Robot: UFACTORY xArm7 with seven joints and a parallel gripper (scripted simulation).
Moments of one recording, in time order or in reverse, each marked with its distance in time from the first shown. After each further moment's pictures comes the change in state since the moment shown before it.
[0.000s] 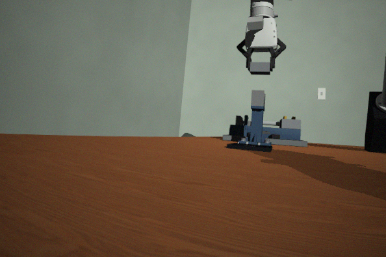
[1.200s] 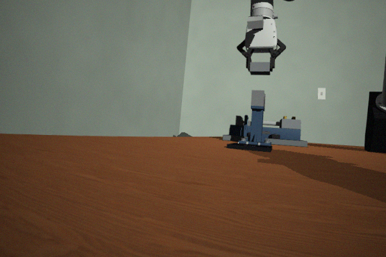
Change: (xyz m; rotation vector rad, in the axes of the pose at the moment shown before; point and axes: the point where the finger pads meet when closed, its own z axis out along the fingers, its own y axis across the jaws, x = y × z) arm -0.001 0.000 0.000 0.003 0.050 0.001
